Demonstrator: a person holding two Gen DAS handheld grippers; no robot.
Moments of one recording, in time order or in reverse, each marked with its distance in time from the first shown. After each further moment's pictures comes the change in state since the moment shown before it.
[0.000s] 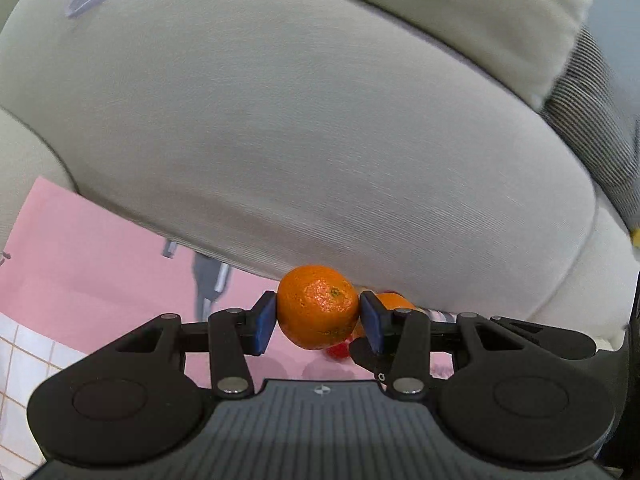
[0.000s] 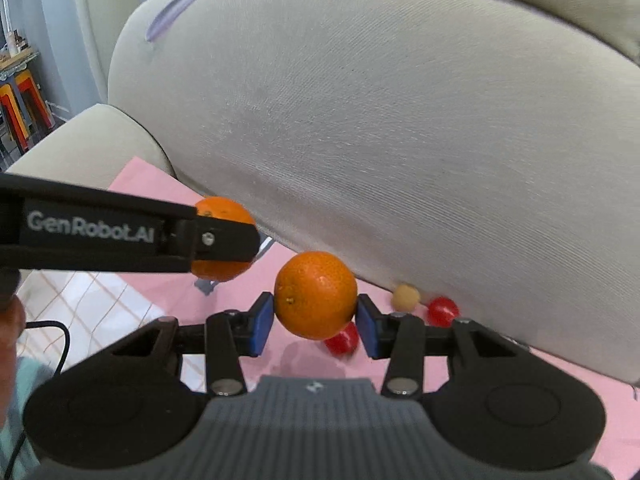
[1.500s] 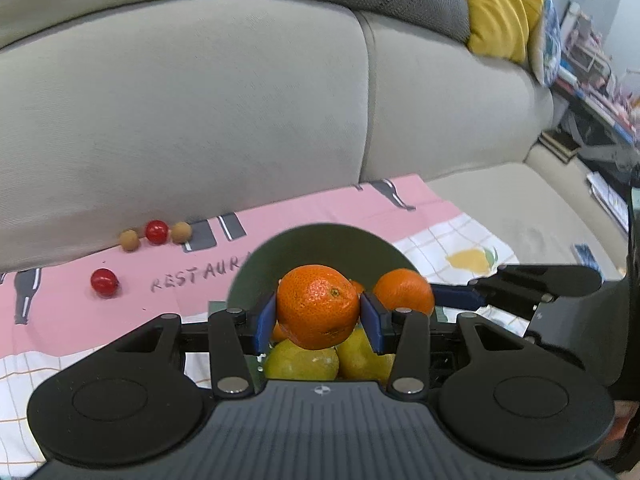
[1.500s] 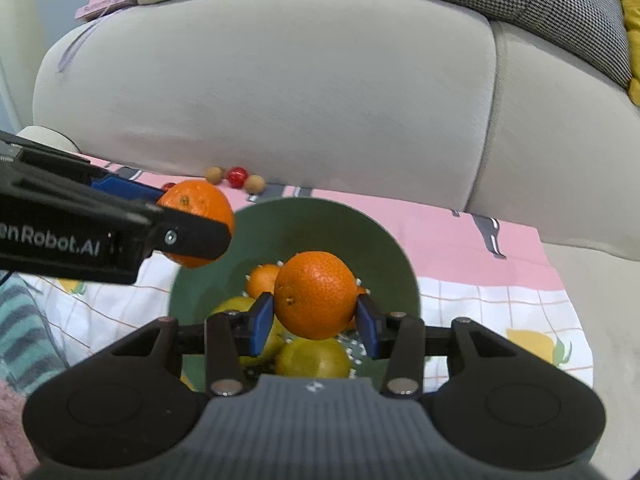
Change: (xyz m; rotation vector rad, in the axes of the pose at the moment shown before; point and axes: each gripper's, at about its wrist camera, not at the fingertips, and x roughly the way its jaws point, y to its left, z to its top) left arm -0.023 -0.208 -0.104 0.503 0.167 -0.185; right arm -0.159 -0.116 -0.162 0.230 0.009 -0.235
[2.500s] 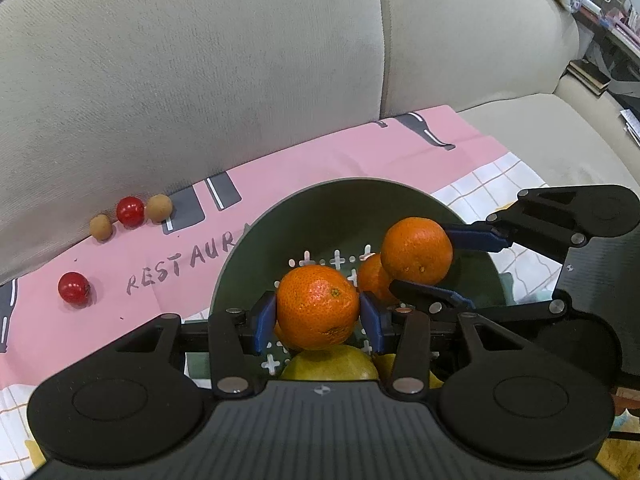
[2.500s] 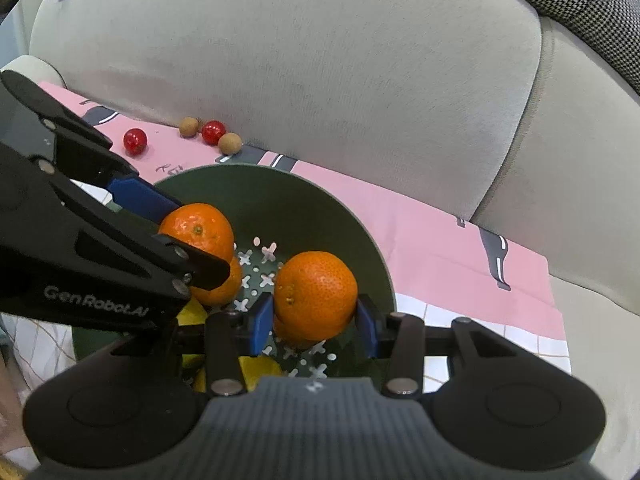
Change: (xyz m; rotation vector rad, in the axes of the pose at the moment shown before) left arm 0.087 0.007 0.014 0.082 0.184 0.063; right arm 0.068 -0.013 0.009 -0.194 0.067 -0.022
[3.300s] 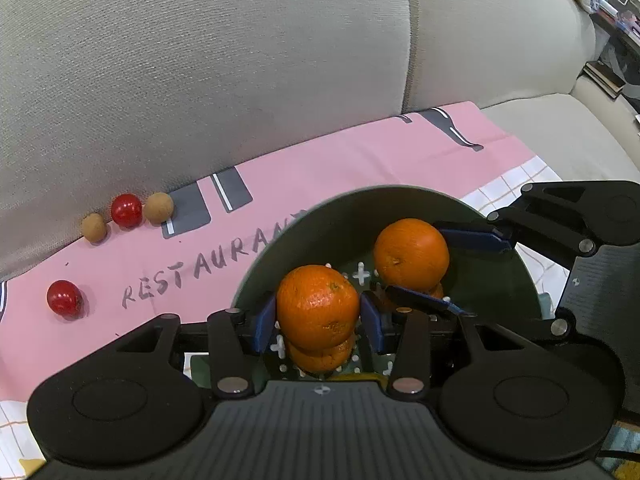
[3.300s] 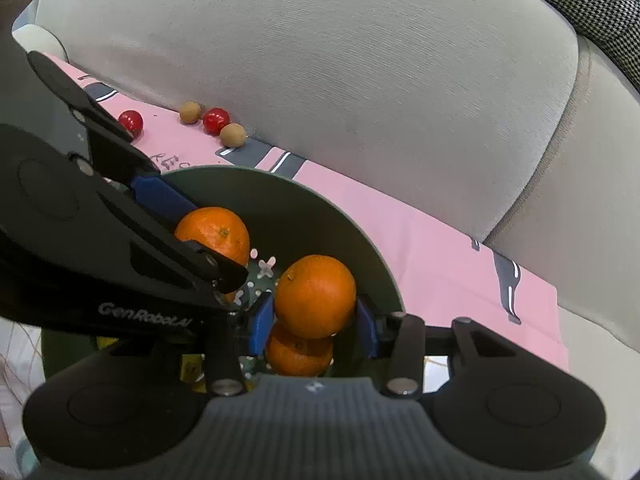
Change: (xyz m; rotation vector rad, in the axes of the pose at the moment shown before) left arm 0.031 0.017 0.011 -0.023 0.023 0.002; right arm 0.026 0.007 0.015 -0.088 0.020 -0.015
